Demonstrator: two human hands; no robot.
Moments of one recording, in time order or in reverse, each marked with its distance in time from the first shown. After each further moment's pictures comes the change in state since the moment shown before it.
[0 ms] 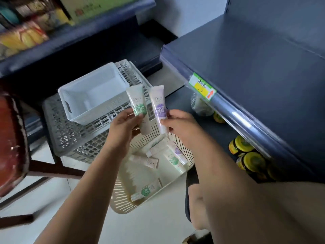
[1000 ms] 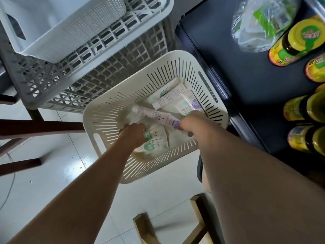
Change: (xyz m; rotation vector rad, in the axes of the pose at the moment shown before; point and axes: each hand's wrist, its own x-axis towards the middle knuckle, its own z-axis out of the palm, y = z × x) left_hand 0.048 -0.261 -0.090 1.657 -0.375 -0.481; right_hand 0.086 0.197 0.017 -0.979 -0.018 0.743
